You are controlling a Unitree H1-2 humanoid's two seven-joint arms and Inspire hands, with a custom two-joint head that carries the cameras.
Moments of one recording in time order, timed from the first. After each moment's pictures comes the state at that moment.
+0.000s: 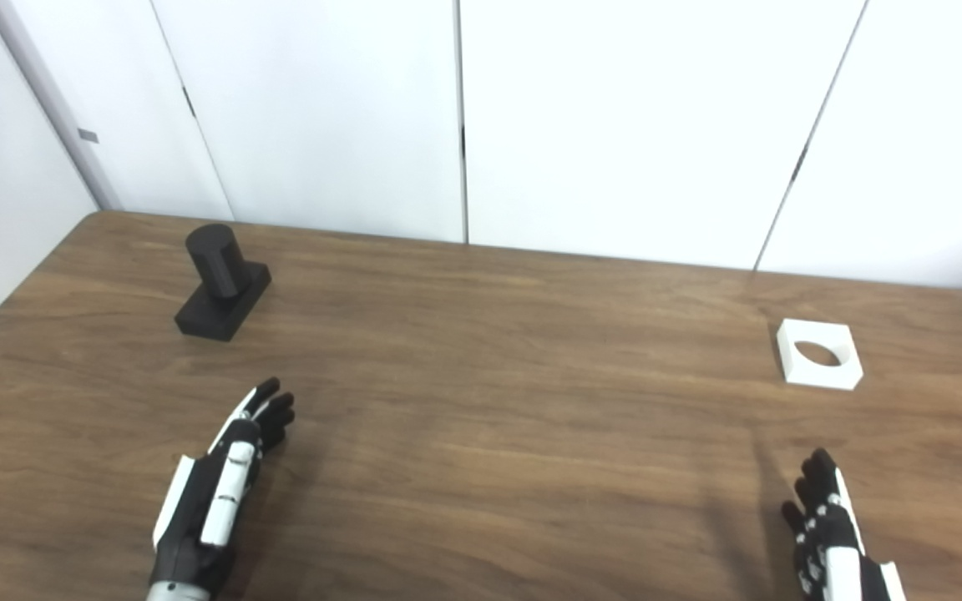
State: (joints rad) left arm 0.32 0.12 -0.01 -0.28 -0.04 -0.07 0.09; right arm 0.37 -0.14 -0.06 -0.35 0.16 -0.01 0.02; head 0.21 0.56
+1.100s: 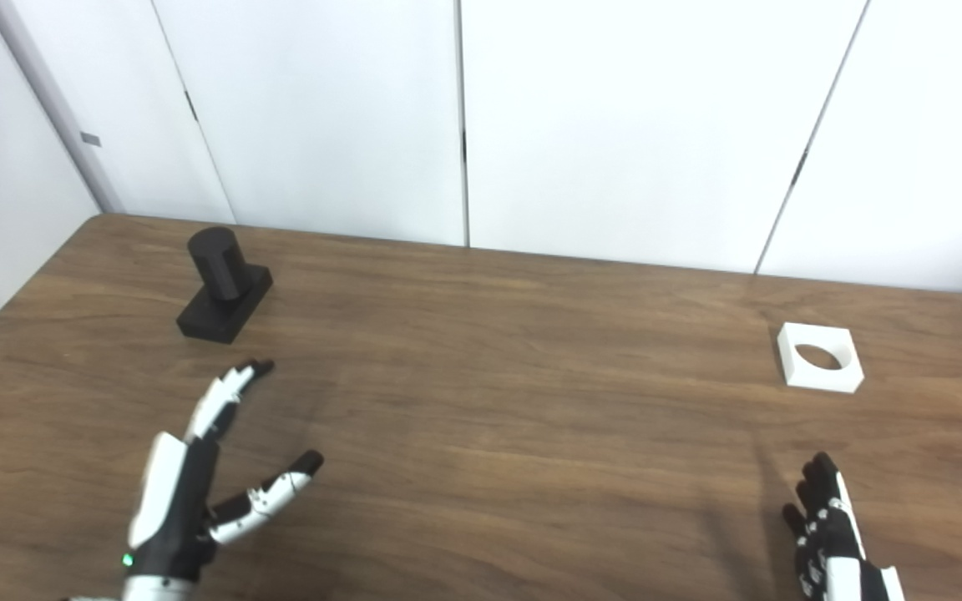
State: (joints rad) left arm 0.29 0.13 0.03 -0.39 0.55 -0.07 0.20; right arm 0.37 -0.13 -0.06 -0.34 0.14 -0.03 0.01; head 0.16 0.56
